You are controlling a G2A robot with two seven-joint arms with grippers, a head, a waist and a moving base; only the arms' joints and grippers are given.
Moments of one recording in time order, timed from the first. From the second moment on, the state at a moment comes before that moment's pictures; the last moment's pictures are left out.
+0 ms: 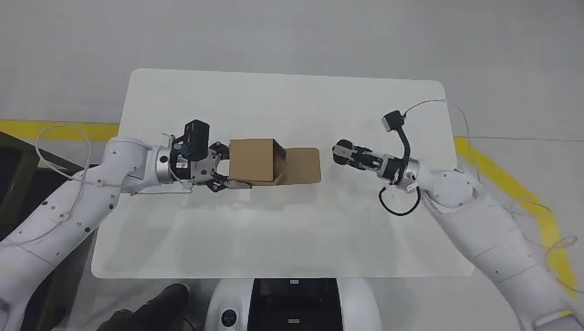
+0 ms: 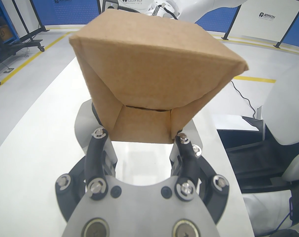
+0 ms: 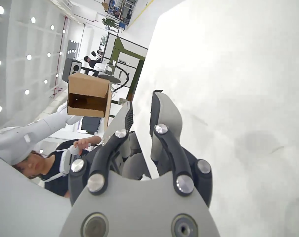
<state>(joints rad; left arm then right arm) 0.97 -0.59 -0.81 -1.51 1.14 -1.01 0.49 -1.00 -1.01 0.85 -1.31 0.38 -0.52 0.73</state>
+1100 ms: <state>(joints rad) 0.97 -0.61 -0.81 -1.50 1.16 -1.01 0.44 -0.89 -1.15 0.74 -1.16 0.59 -0.67 0.88</state>
